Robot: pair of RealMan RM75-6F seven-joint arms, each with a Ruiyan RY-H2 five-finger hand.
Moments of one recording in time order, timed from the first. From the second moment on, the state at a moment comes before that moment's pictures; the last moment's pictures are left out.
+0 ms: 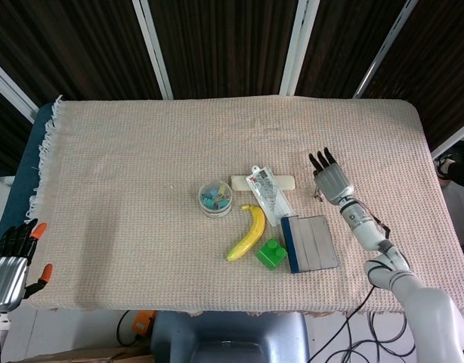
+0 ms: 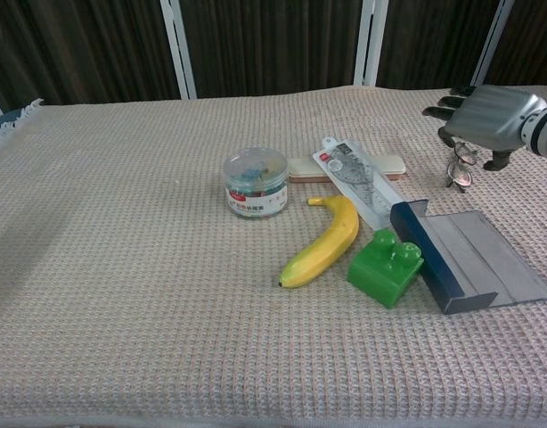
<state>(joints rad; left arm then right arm) -0.10 -1.12 -0.03 -1.60 1.54 1.49 0.05 0.80 -1.74 0.12 -0.47 -1.52 0.77 -0.42</state>
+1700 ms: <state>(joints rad) -0.11 -1.13 -0.03 -1.60 1.54 1.49 0.07 0.75 -1.74 0.06 -0.42 -1.46 0.72 -0.34</state>
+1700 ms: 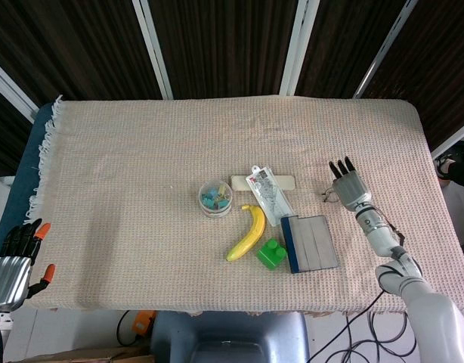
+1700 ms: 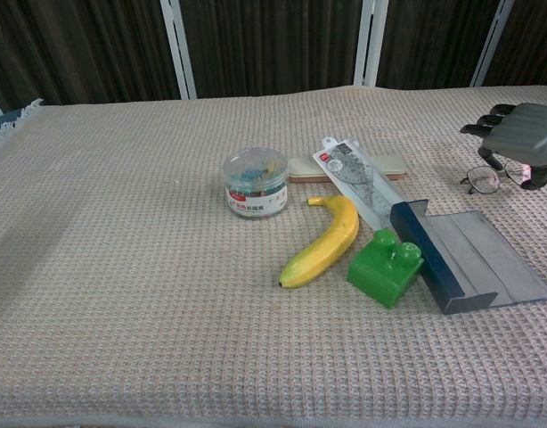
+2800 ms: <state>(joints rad) -0.11 -1.13 -0.02 -1.60 1.54 1.48 0.08 0.78 -1.83 0.09 -0.30 -1.42 0.67 -0.29</state>
